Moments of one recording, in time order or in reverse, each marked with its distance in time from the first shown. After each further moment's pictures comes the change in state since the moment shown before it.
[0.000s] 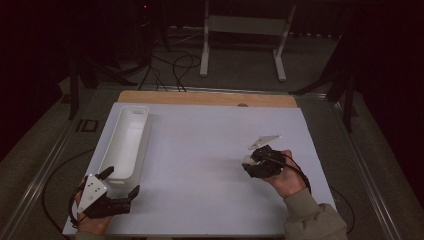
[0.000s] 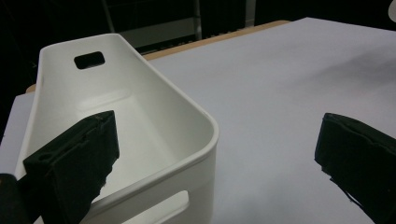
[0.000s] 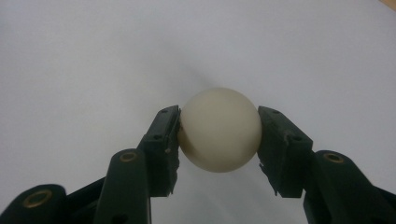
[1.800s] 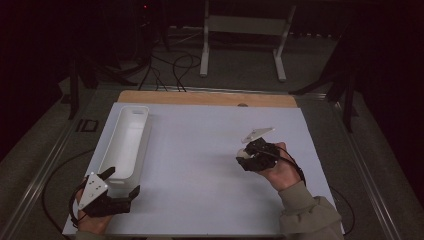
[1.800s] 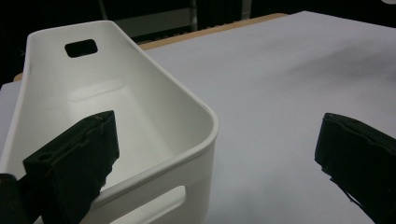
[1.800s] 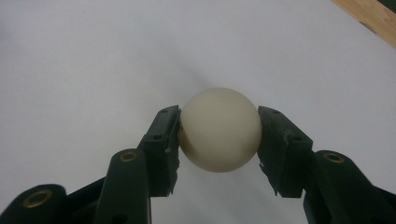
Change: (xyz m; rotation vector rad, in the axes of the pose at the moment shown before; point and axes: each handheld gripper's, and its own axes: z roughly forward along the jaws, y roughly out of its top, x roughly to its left) left arm 0.003 0.000 0.003 0.039 -0.026 -0.027; right arm 0.004 0.026 -0.003 -0.020 0.002 -0.031
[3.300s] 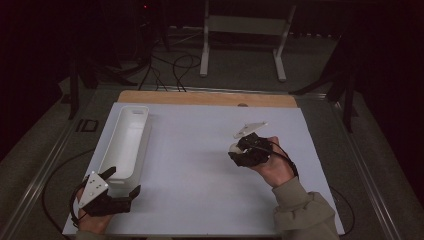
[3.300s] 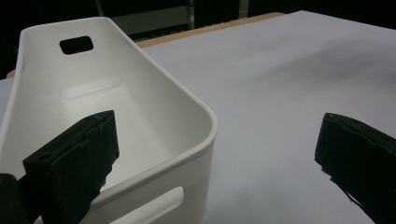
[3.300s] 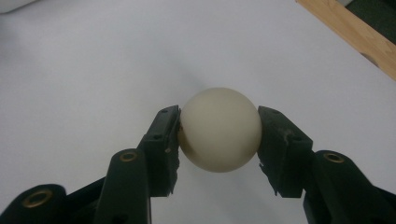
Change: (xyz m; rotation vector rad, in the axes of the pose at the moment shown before) left arm 0.001 0.000 0.002 0.006 -0.013 -0.009; right arm 0.009 0.024 -0.001 -0.040 0.015 -0.038
